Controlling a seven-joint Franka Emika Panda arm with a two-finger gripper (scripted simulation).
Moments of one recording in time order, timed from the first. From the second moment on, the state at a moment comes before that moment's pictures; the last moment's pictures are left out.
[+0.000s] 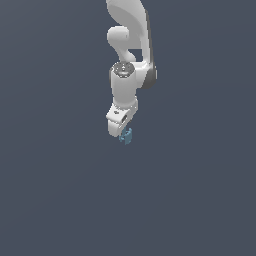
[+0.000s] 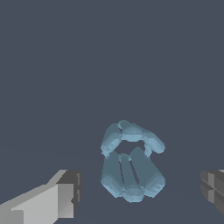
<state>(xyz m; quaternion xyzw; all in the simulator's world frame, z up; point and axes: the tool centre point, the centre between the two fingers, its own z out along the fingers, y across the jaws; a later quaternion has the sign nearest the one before) -0.092 -0.014 0.122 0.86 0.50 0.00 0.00</state>
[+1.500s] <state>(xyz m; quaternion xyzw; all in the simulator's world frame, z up) -0.093 -0.013 0.072 0.86 0.51 0.00 0.00</state>
